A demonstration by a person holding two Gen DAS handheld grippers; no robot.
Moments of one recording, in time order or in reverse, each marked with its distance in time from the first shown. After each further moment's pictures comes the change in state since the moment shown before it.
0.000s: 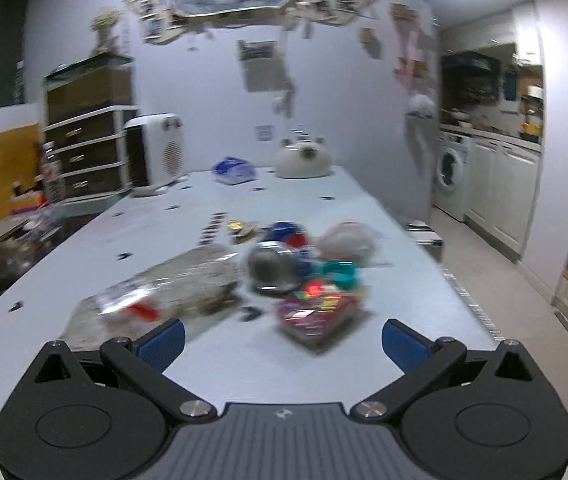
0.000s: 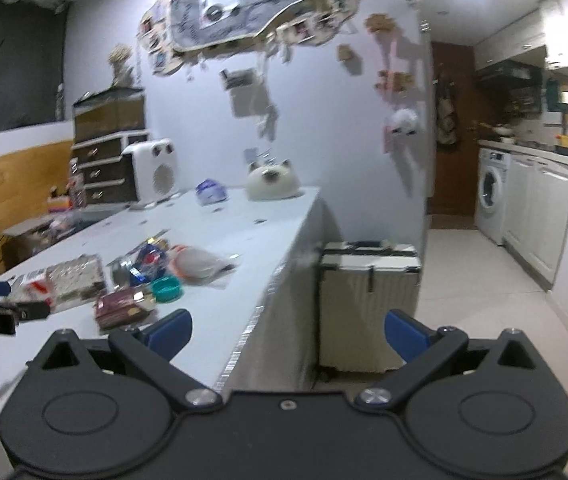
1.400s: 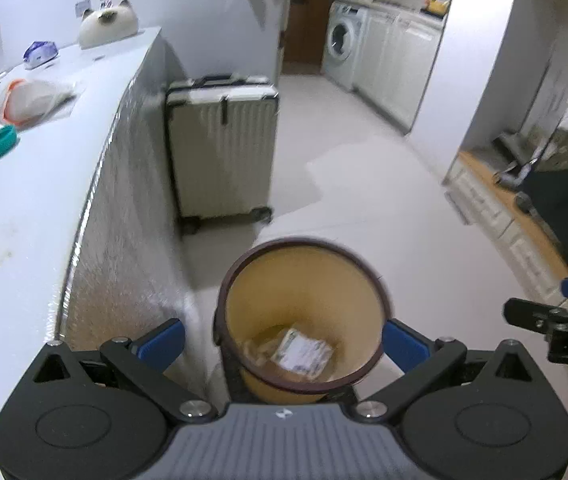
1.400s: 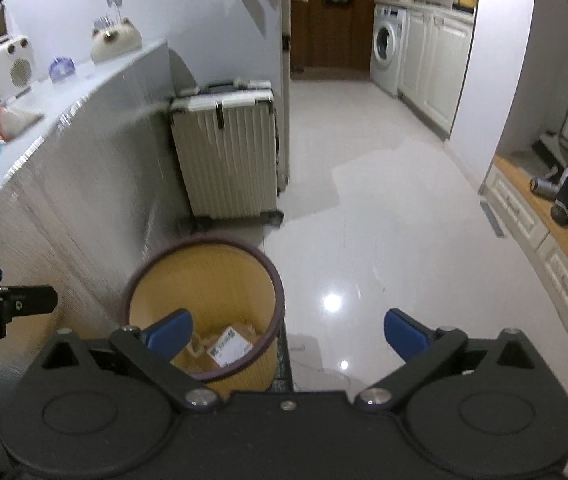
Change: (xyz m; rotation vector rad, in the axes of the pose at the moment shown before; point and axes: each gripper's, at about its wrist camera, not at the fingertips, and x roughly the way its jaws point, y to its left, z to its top) left arm 0.053 -0.294 -0.050 0.067 0.412 -0.336; right arm -0.035 -0.192 -0.108 0.143 0.414 -0.292
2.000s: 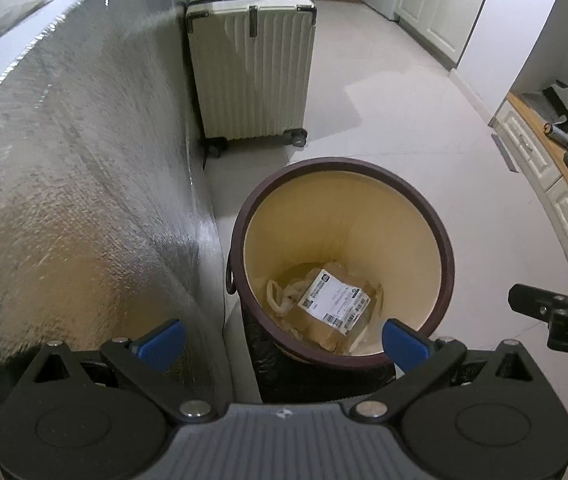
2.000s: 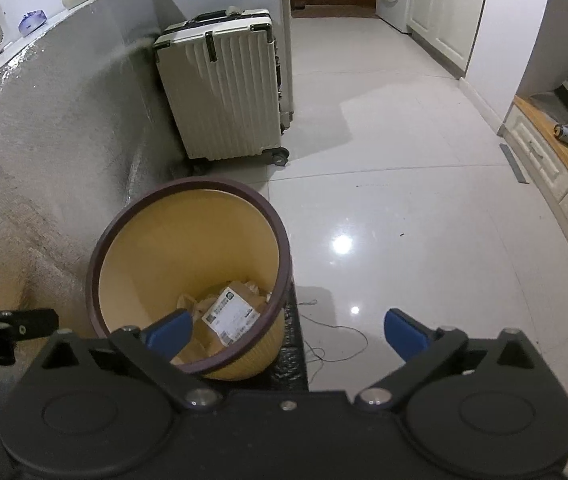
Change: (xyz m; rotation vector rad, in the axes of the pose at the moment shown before) left arm 0.106 0.010 -0.008 -0.041 0.250 0.111; right arm 0.115 0.002 -0.011 0.034 0.210 0.016
